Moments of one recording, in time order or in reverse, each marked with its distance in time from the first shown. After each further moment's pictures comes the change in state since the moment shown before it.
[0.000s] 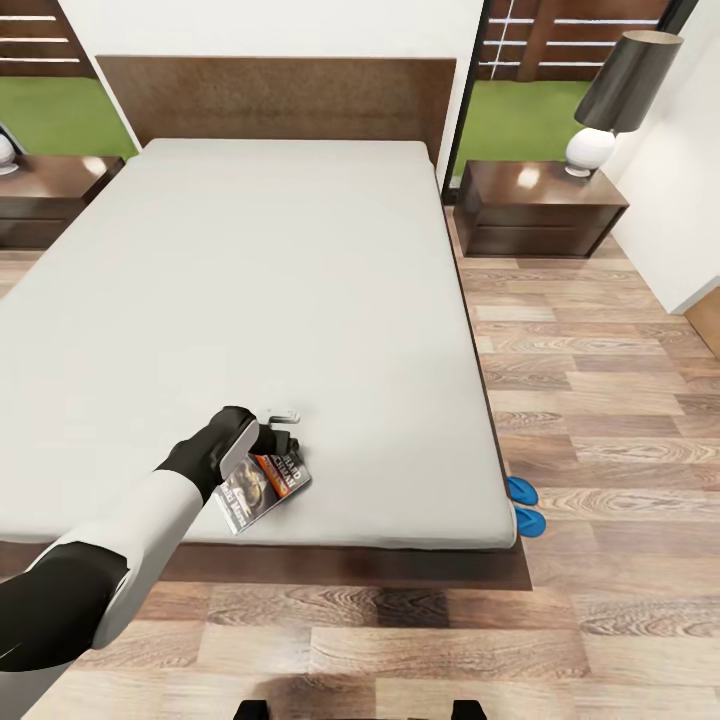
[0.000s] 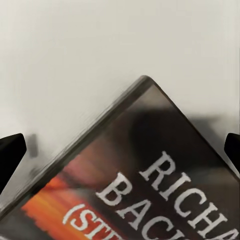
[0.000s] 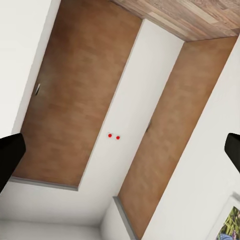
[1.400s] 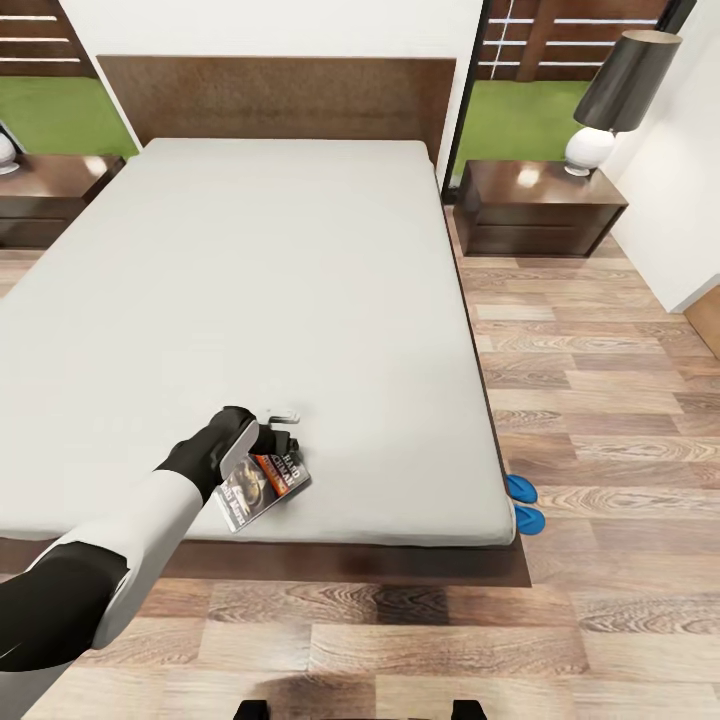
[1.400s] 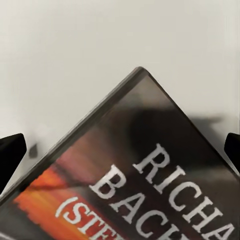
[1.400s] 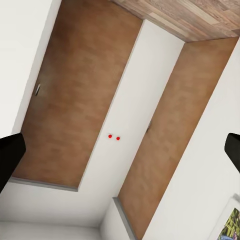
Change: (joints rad) left arm 0.000 0.000 -0.001 0.000 -0.002 0.000 0.000; right arm 0.000 0.002 0.000 -0.002 0.002 0.000 0.000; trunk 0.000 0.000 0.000
